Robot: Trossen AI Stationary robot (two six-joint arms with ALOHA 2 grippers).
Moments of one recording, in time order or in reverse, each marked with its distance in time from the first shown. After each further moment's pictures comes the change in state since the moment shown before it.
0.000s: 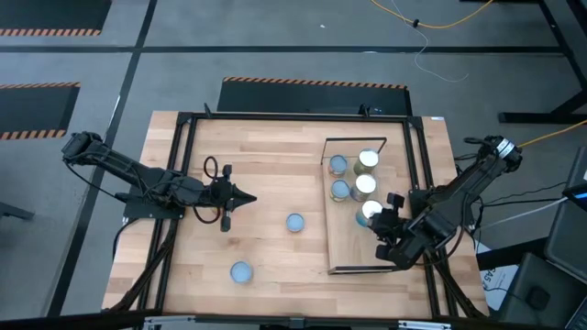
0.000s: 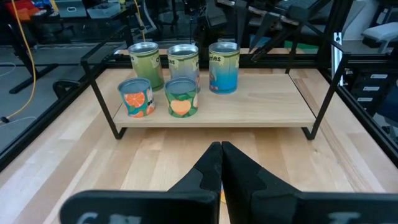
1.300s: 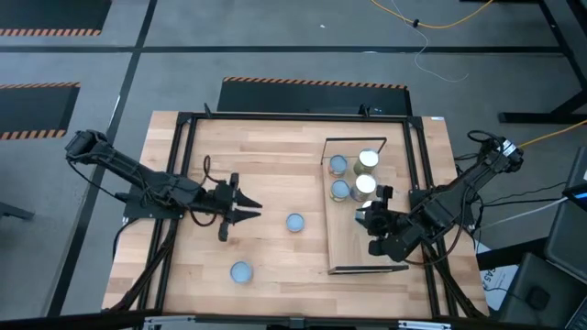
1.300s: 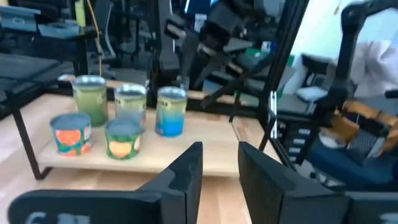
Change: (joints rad) left arm -0.047 0.082 0.015 0.268 0.105 -0.109; right arm -0.098 0.000 0.111 0.099 0.105 -0.366
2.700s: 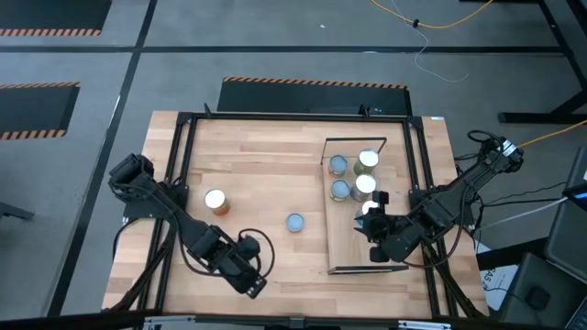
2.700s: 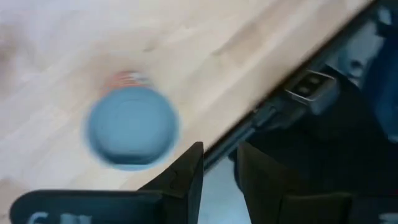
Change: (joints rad) left arm -0.272 0.744 0.890 -1.195 0.313 -1.391; right arm -0.003 0.000 0.000 0.078 -0.126 -0.010
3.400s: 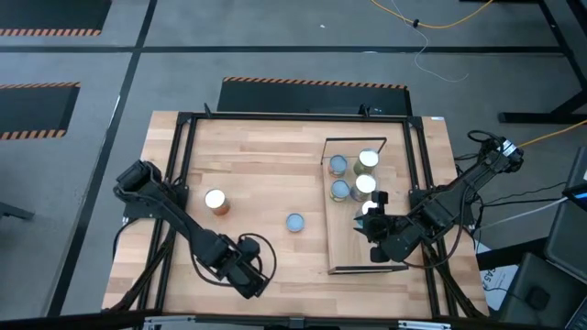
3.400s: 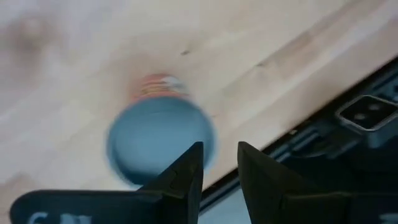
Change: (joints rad) left arm -0.006 0.092 -0.001 -0.040 -0.022 -0.093; right arm 0.000 -0.001 0.000 0.005 0.000 -0.036
